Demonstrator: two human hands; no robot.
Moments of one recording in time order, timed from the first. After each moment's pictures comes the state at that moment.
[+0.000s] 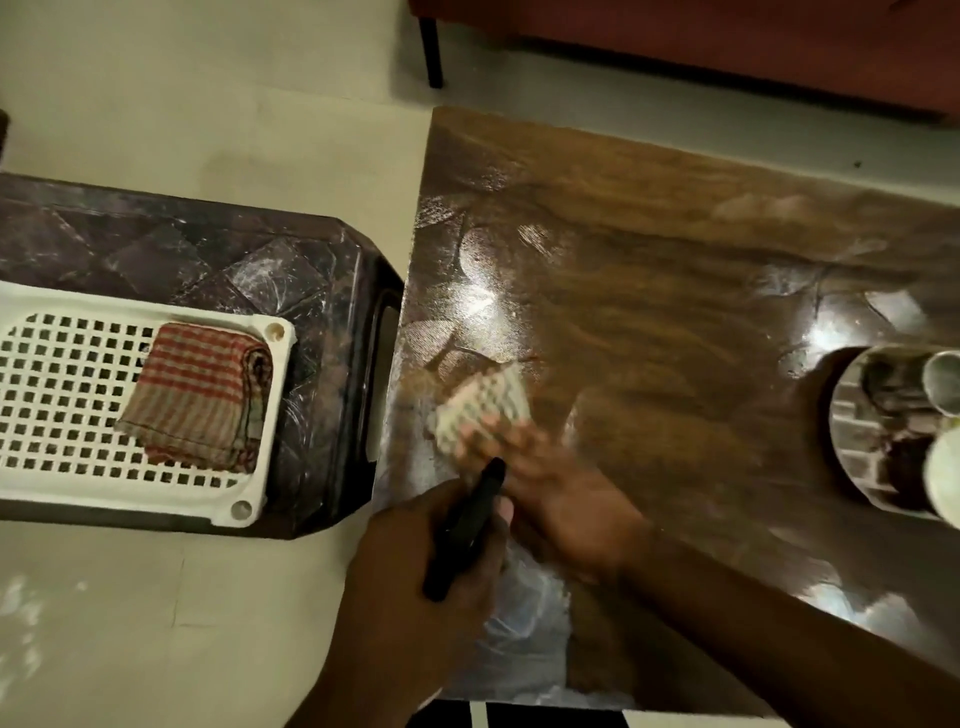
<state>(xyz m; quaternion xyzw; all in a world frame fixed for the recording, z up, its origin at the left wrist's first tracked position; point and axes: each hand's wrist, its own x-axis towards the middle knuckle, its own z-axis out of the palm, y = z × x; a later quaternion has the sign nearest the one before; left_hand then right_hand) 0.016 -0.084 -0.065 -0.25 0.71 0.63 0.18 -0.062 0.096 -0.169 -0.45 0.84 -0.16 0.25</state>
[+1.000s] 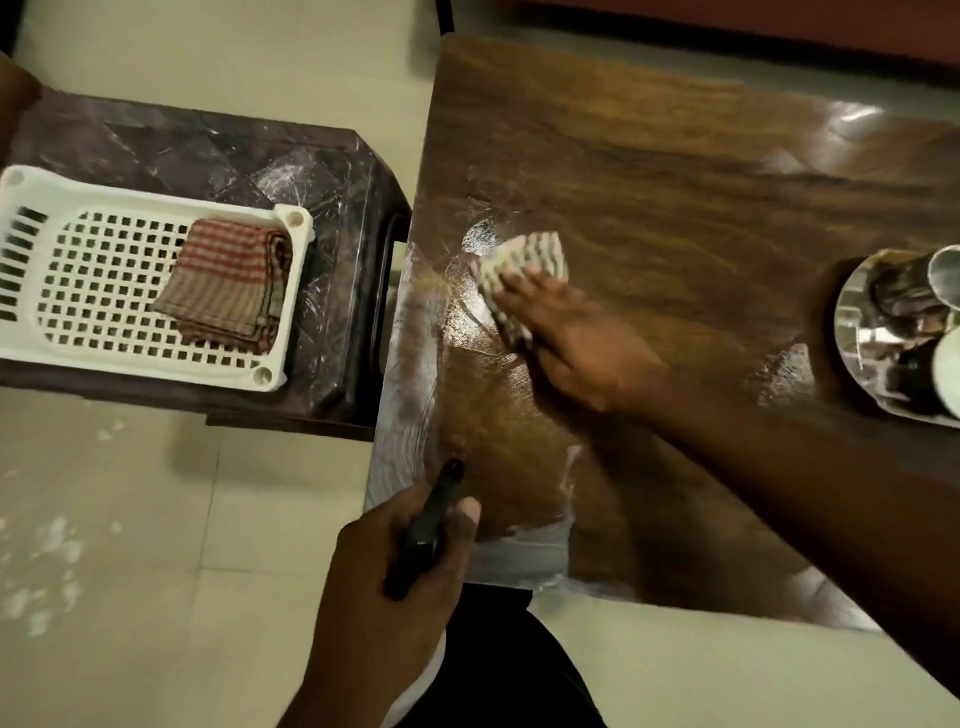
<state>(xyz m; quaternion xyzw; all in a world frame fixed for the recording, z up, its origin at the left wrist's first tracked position) 0.136 -0.069 -0.064 -0.33 0.73 0.58 0.13 -0.102 0.102 -0.158 -0.40 0.88 -0.15 0.20</state>
